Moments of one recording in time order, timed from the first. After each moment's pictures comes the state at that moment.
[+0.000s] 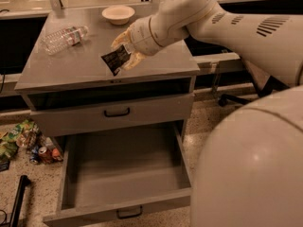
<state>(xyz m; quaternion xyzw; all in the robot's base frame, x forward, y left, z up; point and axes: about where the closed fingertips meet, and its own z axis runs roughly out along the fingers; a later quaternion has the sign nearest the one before) 0.664 0.094 0.913 -0.84 0.23 -0.06 0.48</state>
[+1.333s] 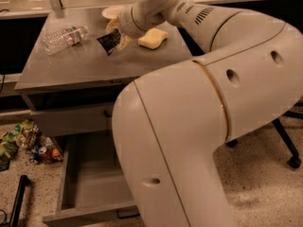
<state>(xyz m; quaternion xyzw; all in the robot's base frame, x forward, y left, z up) 0.794 0.133 0.902 -0.84 0.25 -0.13 0.47</state>
